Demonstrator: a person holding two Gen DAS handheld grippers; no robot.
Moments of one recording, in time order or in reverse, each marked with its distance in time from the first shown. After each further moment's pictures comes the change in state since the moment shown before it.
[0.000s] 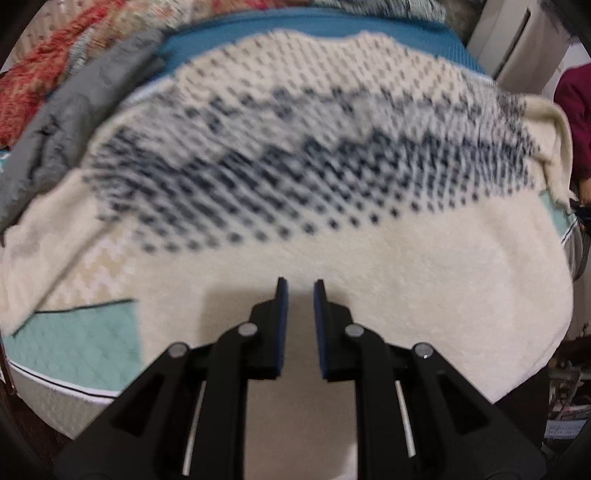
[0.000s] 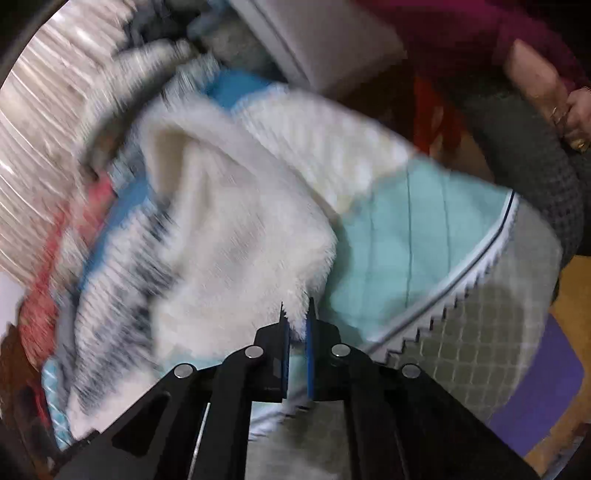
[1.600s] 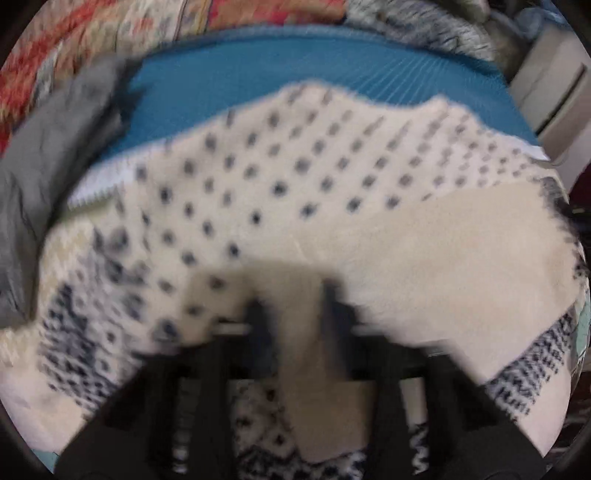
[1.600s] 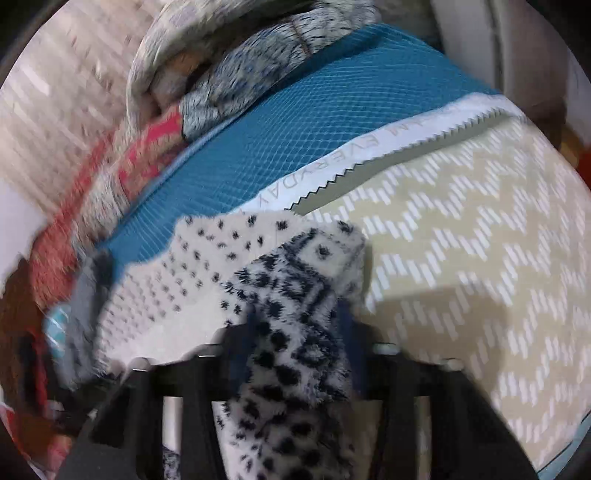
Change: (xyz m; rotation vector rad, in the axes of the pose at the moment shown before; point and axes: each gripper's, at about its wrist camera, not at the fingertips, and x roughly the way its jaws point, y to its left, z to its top) left arm 0.094 0.022 0.182 -0.035 -0.032 -0.010; right arm 0.180 0.222 0.051 -0.339 0.200 0.032
